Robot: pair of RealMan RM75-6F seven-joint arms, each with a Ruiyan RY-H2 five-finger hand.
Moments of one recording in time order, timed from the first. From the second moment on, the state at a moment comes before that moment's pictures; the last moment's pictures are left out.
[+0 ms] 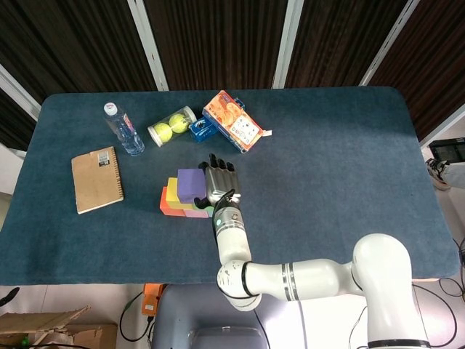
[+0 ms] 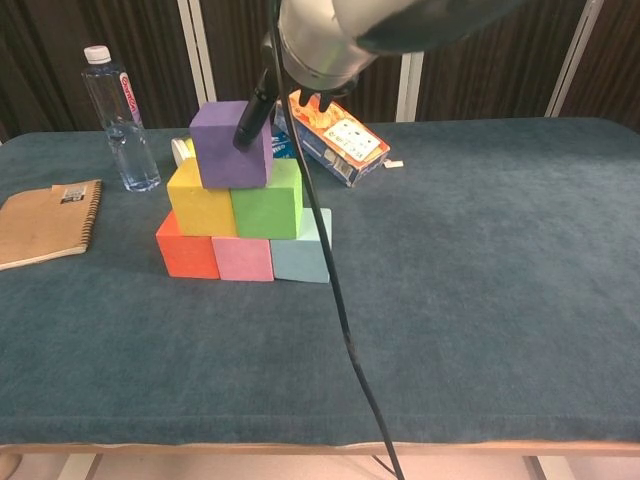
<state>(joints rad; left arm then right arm) 0.05 -1.38 -0.03 -0.87 1.46 1.51 -0.34 1.42 -1.71 0.70 -1.64 0.14 1.39 -0.91</state>
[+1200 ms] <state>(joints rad) 0.05 -1.38 -0.03 -0.86 1.47 1.50 -0.34 1.43 -1.78 0.75 -1.60 0.10 1.46 -0.88</state>
